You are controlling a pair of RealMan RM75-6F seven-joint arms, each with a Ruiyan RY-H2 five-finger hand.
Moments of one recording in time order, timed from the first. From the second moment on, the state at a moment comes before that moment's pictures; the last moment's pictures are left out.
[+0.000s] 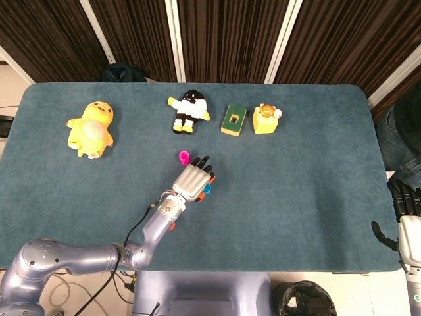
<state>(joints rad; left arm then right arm) -1.10 -1.84 -0.21 -1.28 0.81 0.89 0.70 0.04 -1.14 0.12 -1.53 -1.47 1.57 0.04</state>
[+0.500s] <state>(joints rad) -1.08 -1.79 -0.23 -1.38 0.83 0.93 0.68 0.04 -1.15 0.13 -1.53 -1.47 1.57 0.04</state>
